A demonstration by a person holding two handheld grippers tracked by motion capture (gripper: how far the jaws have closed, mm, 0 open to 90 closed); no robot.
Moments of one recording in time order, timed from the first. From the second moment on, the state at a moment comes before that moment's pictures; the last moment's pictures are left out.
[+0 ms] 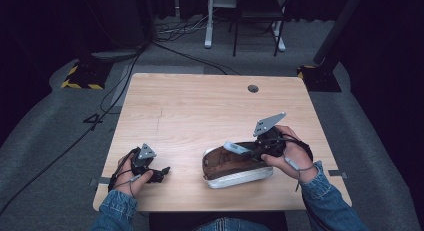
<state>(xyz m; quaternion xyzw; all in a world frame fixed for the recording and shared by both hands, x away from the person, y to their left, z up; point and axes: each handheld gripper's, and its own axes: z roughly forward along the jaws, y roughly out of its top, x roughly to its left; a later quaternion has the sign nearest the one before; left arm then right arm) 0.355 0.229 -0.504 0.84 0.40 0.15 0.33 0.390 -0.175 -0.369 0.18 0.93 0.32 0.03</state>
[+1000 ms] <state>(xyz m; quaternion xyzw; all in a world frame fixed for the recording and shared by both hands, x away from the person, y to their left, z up) 0.355 0.229 -0.504 0.84 0.40 0.15 0.33 0.390 -0.153 -0.392 0.11 0.95 0.28 0.01</state>
